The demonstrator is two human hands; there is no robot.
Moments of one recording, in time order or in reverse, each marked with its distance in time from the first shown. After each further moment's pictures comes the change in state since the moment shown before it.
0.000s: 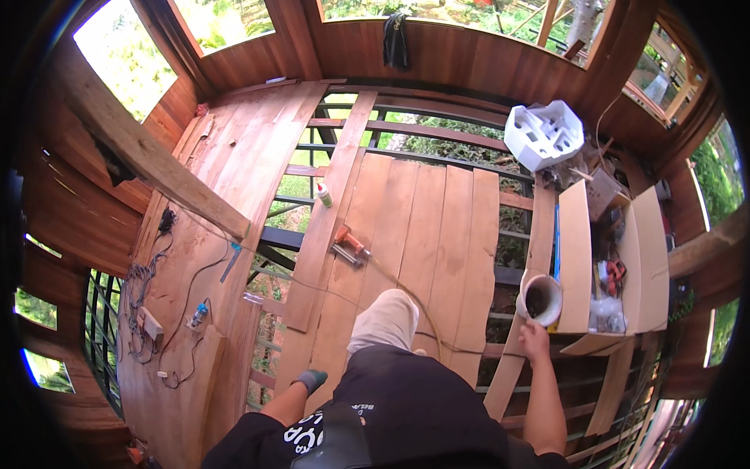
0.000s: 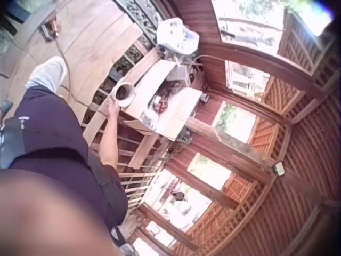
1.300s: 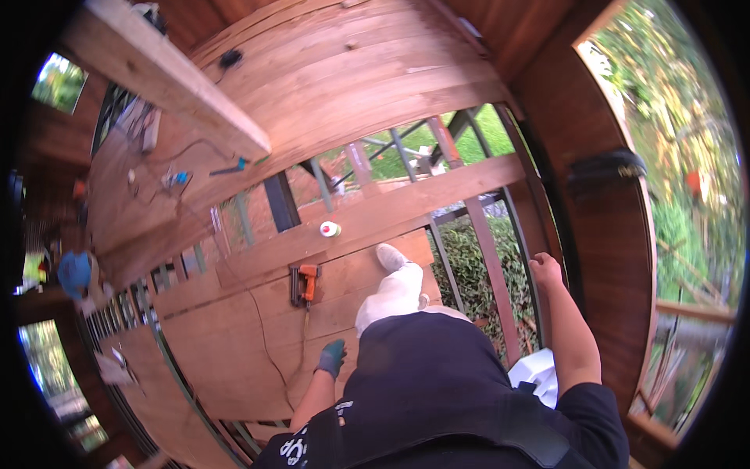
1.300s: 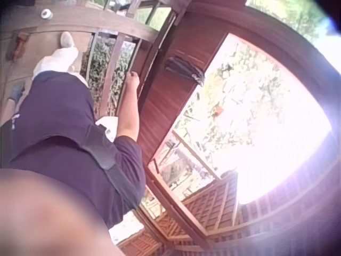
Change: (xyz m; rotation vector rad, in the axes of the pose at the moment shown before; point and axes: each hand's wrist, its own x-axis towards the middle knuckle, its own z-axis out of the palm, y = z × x) left_hand 0.212 0.645 -0.396 -1.957 0.102 -0.439; right_hand 0.850 -0.837 0.588 -1.203 -0.622 -0.823
